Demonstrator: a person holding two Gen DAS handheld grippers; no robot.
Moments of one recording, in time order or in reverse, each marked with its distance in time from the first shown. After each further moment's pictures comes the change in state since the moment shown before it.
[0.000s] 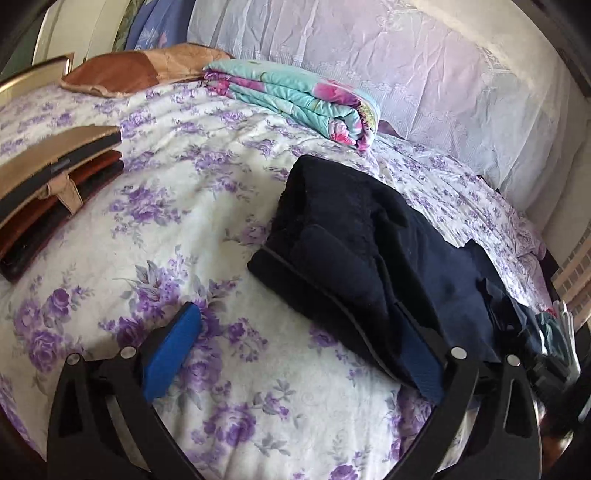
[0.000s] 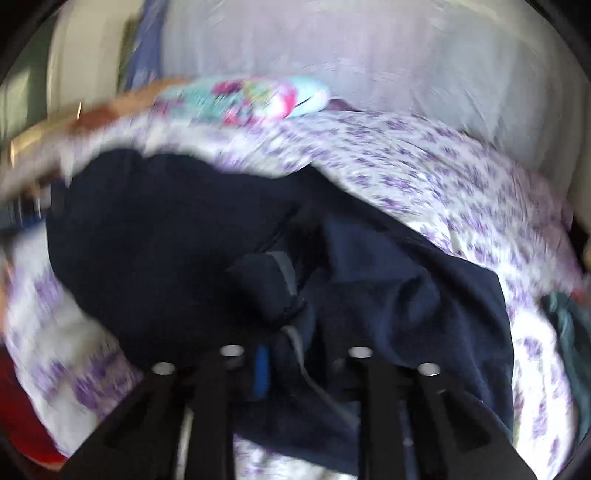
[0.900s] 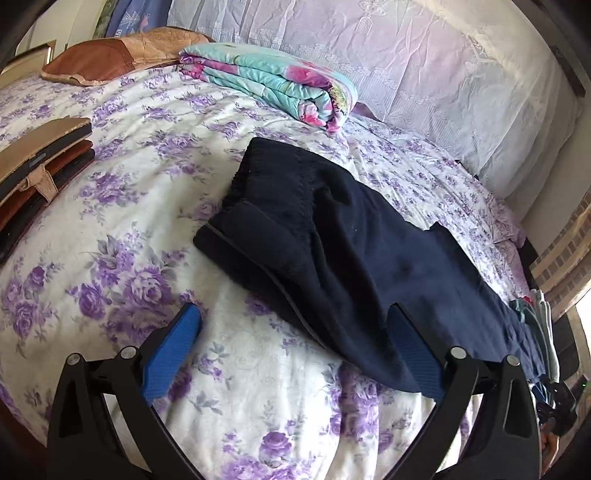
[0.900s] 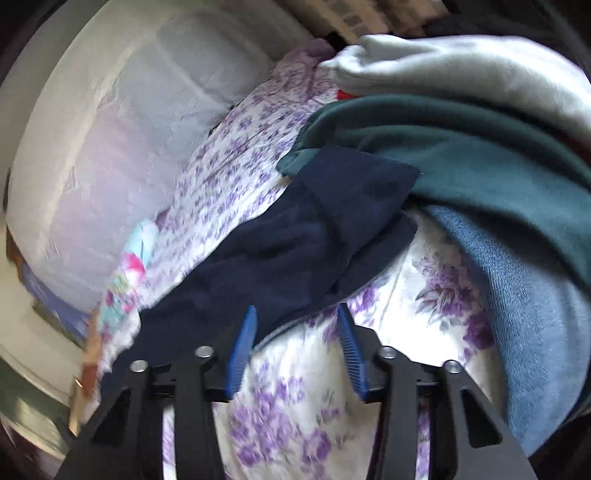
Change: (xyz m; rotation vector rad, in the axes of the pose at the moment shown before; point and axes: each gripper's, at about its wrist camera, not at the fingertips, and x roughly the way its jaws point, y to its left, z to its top) left arm -0.011 -0.026 -0.003 -0.013 0.093 -0.092; right arm -0.107 -0.284 -0.177 1.051 -0.134 0.031
